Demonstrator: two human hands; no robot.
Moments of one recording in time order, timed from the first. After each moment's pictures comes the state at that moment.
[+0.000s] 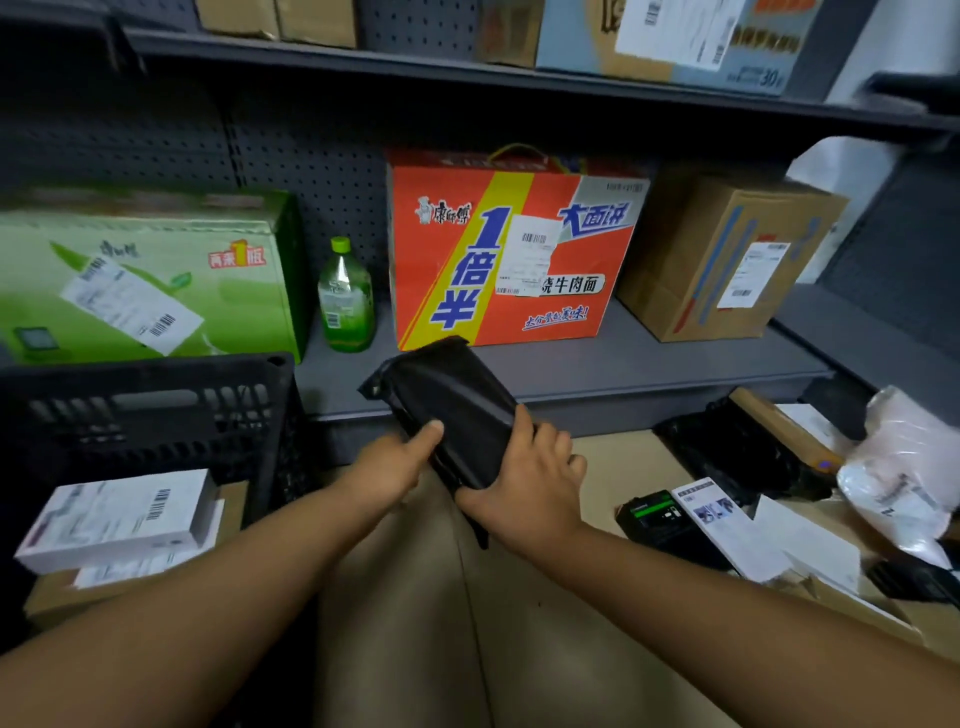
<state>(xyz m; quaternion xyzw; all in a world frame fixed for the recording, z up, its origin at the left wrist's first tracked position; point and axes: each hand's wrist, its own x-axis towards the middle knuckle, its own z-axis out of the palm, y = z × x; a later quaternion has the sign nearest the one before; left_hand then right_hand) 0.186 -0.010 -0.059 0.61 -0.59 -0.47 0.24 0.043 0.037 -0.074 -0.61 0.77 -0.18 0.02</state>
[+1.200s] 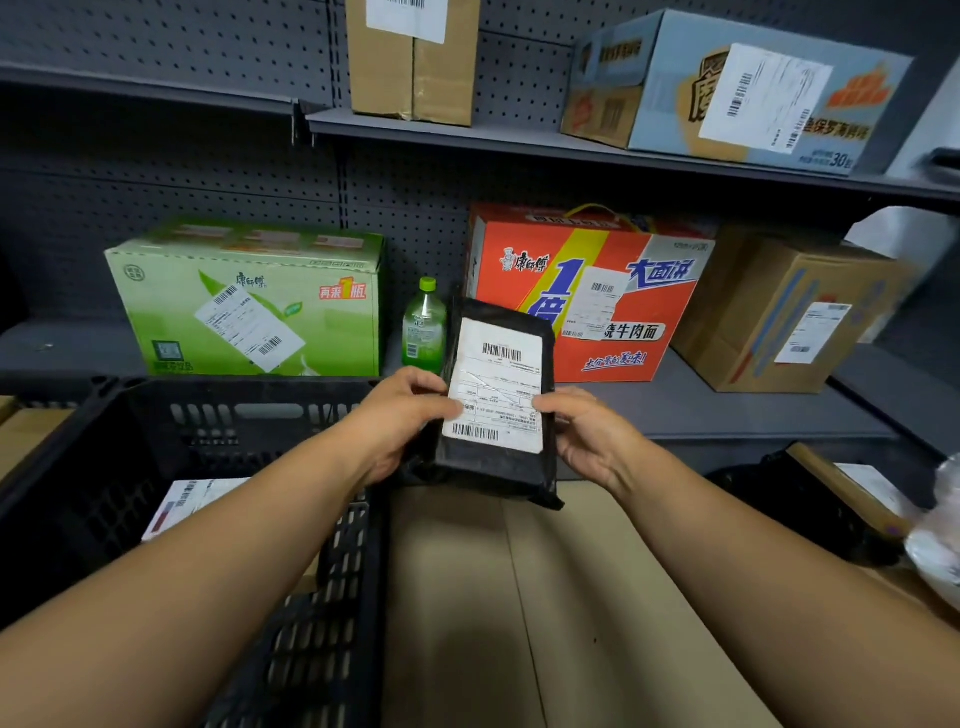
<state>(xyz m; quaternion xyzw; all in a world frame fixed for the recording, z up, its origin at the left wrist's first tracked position) 0.278 -0.033 0.002 0.48 -0.48 -0.59 0.44 0.075 -0.022 0.004 -0.34 0.50 -0.51 0.61</state>
